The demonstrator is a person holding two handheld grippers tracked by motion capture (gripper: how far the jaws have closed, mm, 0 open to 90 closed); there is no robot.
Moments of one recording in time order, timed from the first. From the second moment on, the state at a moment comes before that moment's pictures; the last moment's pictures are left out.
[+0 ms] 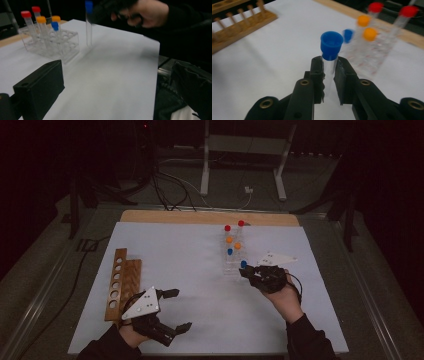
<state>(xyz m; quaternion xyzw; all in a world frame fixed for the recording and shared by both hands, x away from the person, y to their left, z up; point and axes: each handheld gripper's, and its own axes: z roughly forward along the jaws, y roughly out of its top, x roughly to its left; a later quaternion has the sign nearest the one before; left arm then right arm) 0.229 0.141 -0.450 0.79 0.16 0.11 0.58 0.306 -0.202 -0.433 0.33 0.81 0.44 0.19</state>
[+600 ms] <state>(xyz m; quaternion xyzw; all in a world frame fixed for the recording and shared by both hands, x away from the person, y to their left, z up) 0.257 0.105 -0.425 0.80 0.16 0.11 0.57 0.272 -0.166 -0.452 0.27 0.83 0.45 0.16</state>
